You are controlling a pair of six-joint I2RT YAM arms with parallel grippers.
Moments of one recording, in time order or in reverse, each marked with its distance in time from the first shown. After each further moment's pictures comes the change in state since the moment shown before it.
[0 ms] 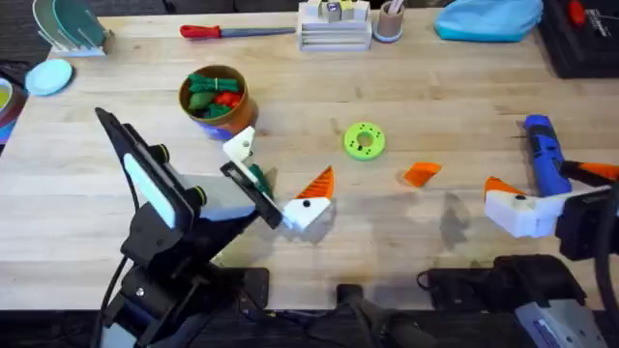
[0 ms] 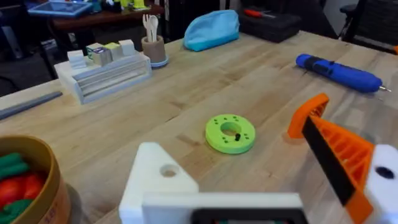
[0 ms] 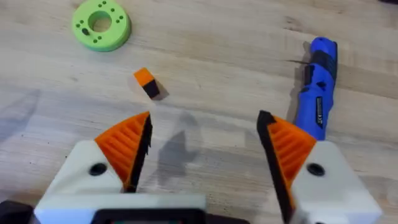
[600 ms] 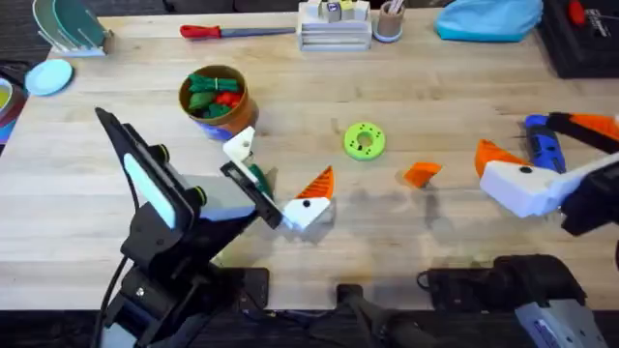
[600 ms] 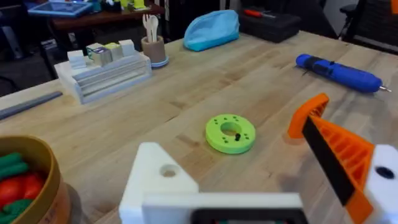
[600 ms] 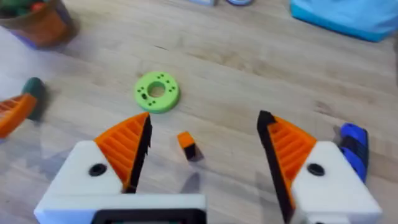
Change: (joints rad) left arm 0.000 0.000 0.000 0.000 0.000 0.000; right arm 0.000 0.000 0.000 0.250 -0.234 0.001
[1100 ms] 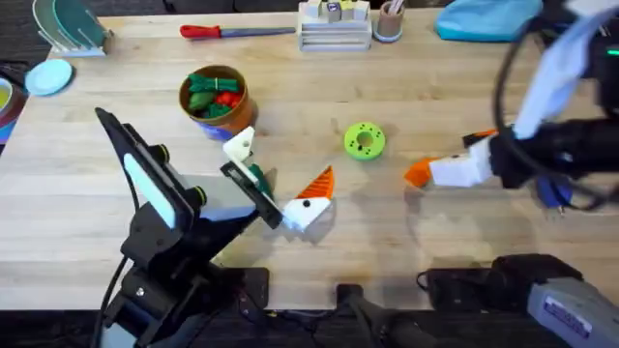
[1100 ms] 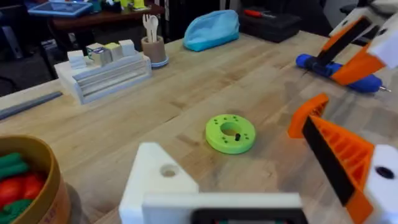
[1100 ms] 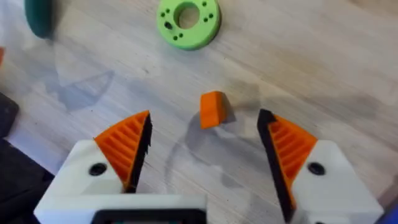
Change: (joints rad) left arm 0.000 0.000 0.000 0.000 0.000 0.000; right arm 0.023 0.555 0.001 -0.034 -0.132 -0.169
